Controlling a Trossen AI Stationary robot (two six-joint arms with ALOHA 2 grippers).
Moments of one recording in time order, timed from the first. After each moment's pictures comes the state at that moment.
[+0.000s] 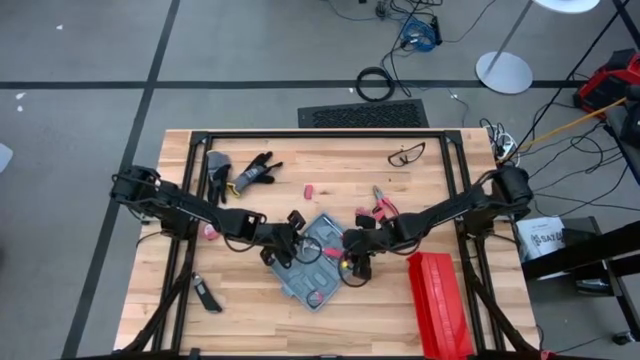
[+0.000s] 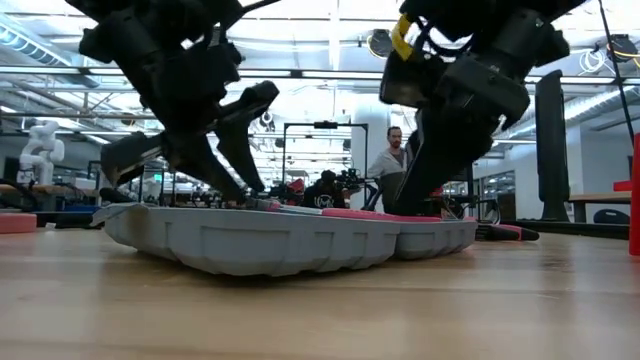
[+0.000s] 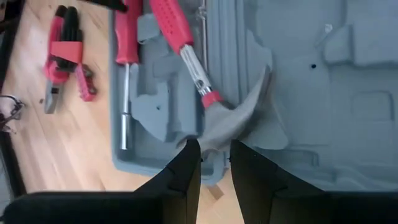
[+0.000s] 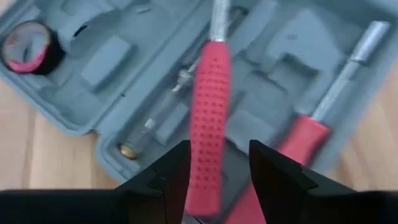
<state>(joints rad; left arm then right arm) -0.20 1.56 0.75 -0.08 -0.20 0.80 0.25 1.69 0.89 -0.14 0.11 0.36</state>
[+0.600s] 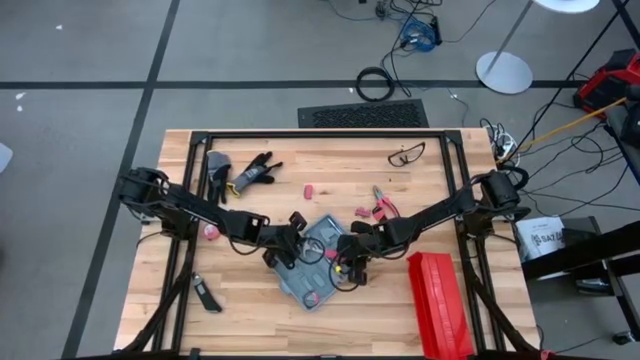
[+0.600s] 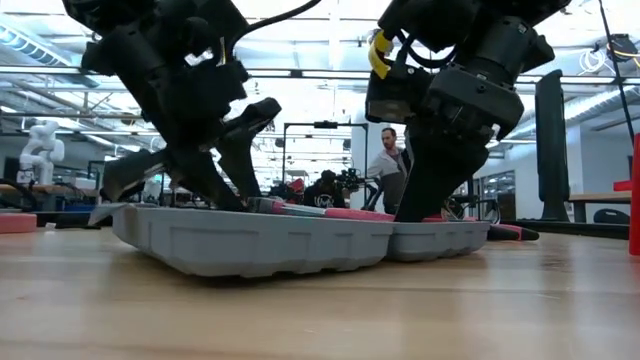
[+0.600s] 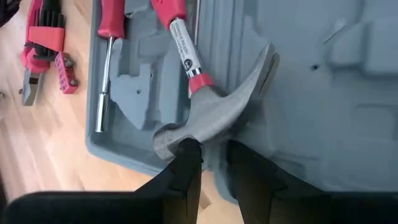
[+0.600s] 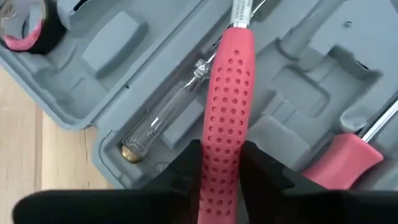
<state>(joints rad) -0.20 1.62 0.75 0.00 -0.20 0.76 0.24 1.80 0.98 -0.18 0.04 0.40</state>
